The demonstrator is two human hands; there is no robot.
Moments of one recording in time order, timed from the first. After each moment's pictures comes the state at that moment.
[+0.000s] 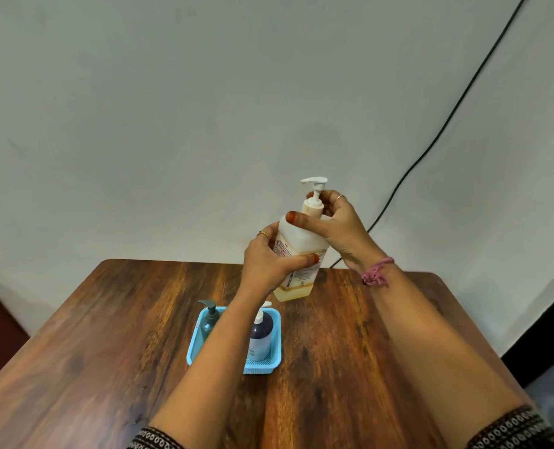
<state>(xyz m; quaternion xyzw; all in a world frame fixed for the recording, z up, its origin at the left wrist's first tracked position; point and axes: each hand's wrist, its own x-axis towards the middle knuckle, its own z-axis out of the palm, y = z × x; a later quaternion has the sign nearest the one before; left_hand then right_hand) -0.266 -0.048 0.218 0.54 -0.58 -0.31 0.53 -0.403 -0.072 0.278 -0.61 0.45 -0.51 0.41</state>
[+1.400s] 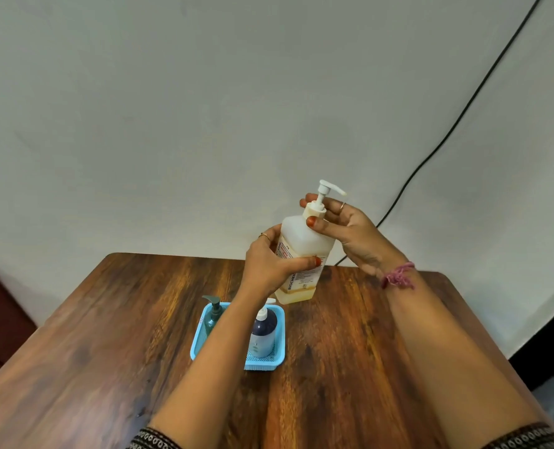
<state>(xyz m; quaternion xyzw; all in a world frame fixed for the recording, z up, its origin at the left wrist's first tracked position) -0.260 -0.047 0.211 0.54 -0.57 -0.34 0.52 -0.419 -0.076 0.267 -0.63 0.36 -0.44 0.53</state>
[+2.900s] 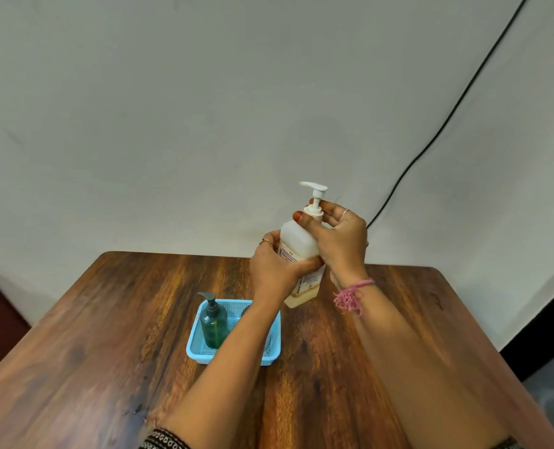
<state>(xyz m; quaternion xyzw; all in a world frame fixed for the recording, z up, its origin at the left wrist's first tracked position) -0.291 -0.036 0.203 0.59 -0.53 -0.29 0.54 -0.387 -0.057 0.248 -0.53 0.51 -0.61 0.30</state>
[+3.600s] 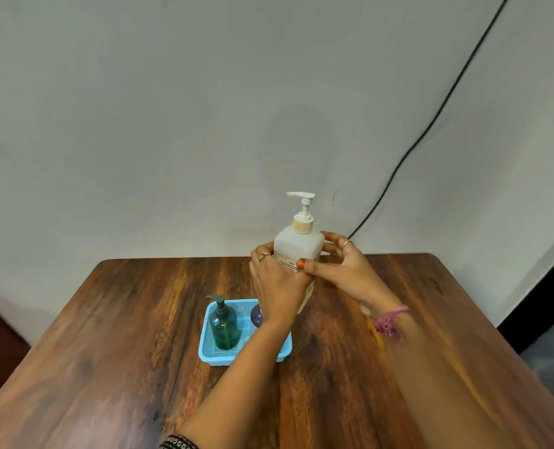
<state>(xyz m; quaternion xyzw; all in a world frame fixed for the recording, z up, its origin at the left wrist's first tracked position) -0.282 -0.024 0.186 0.64 -0.49 -0.24 0.54 -0.405 -0.032 0.211 -0.56 0.51 -0.44 0.47</state>
